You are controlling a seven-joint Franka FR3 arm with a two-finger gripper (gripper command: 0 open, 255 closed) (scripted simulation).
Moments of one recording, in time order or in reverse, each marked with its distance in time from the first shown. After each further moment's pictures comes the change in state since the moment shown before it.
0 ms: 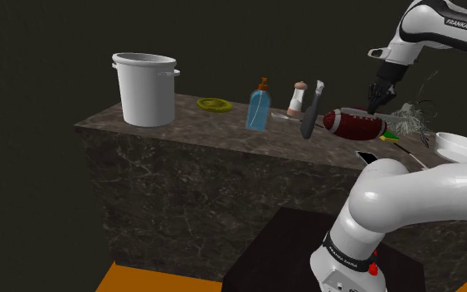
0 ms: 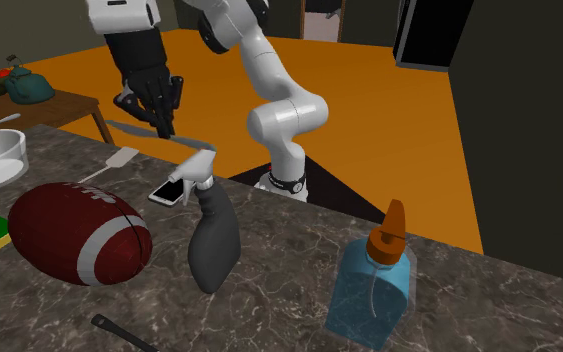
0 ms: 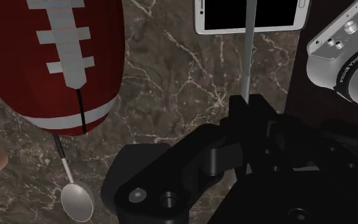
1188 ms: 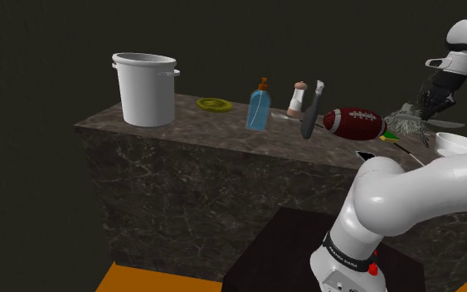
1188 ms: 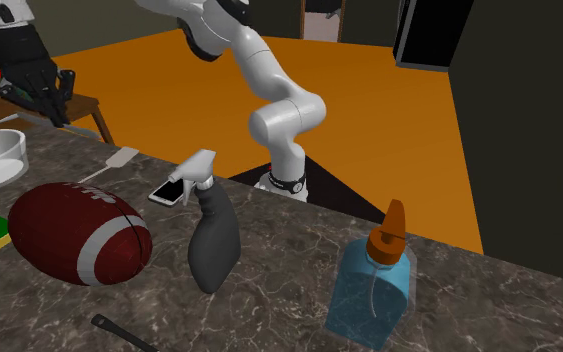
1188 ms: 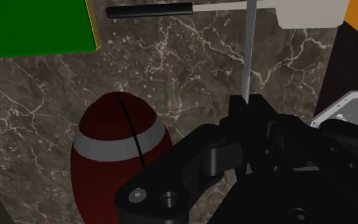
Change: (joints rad) arm 0.155 0.073 -0.413 0.466 -0.227 -0.065 -0.442
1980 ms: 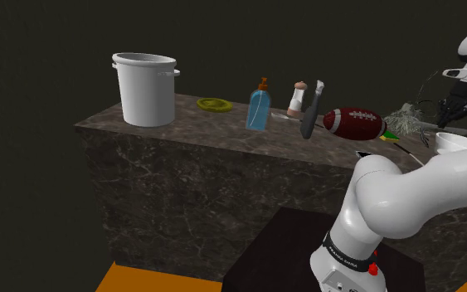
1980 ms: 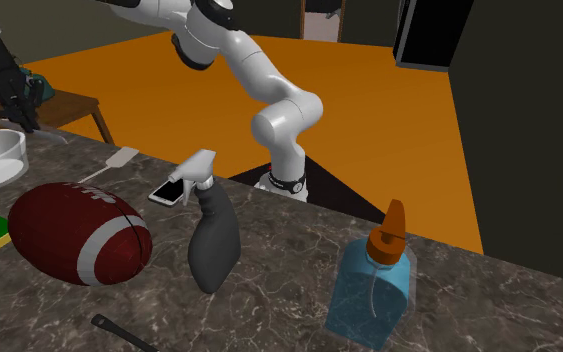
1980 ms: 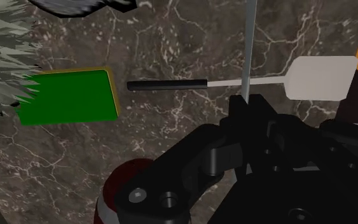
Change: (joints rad) arm 0.163 -0.009 -0.206 0.237 -0.092 -0.002 -0.164
